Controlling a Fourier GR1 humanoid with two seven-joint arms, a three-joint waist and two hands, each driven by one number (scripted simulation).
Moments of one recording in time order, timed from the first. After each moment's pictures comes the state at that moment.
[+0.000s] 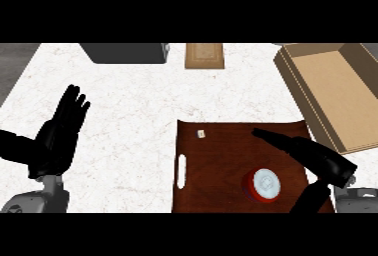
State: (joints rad) left arm -0.10 0.17 0.03 -1.66 0.17 0.14 0.21; right arm -0.12 -0.35 0.14 -1.71 0.41 0.73 0.11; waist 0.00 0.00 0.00
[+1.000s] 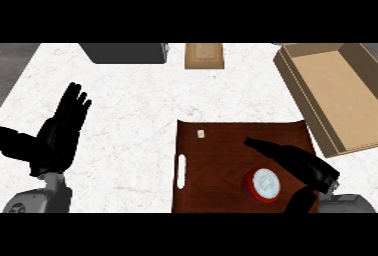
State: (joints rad) left arm -0.12 0.13 0.07 -1.66 0.13 0.11 0.23; right arm -0.07 -0.28 0.16 -1.65 0.59 0.73 0.00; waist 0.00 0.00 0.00
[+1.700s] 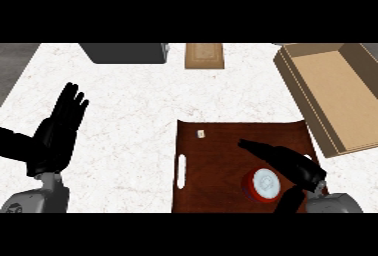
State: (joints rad) left arm -0.12 0.12 0.10 -1.66 0.12 0.09 0.23; right arm -0.08 -0.23 0.18 -1.57 0.69 0.68 -0.08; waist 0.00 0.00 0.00
